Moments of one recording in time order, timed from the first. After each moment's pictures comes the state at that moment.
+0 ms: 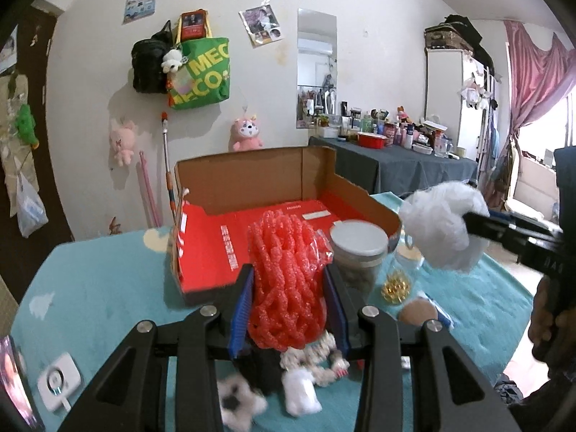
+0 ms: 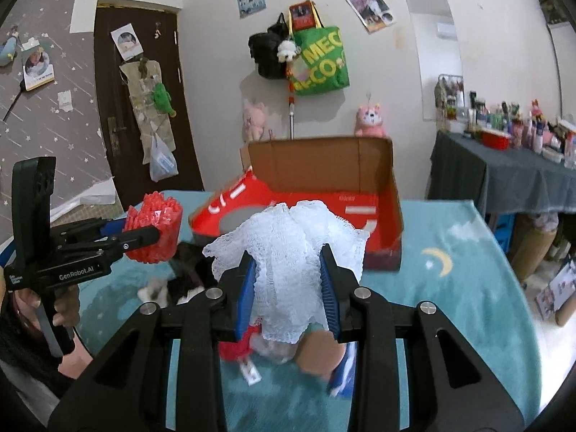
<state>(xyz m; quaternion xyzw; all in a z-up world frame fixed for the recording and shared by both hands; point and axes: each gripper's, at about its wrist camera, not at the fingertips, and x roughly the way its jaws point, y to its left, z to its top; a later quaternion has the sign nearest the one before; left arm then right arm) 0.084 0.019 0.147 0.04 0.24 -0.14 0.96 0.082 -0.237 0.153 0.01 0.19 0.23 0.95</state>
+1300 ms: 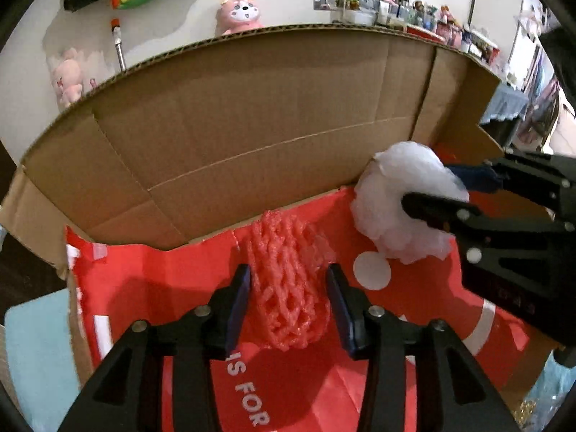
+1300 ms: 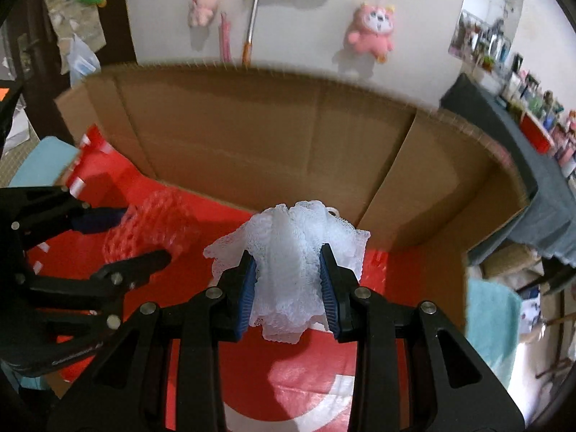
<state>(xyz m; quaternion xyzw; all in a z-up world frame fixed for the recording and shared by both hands) 0.436 -0.011 0.073 0.09 0.47 -0.12 0.87 0.470 -0.138 0.093 -0.12 0.44 0.15 0.88</state>
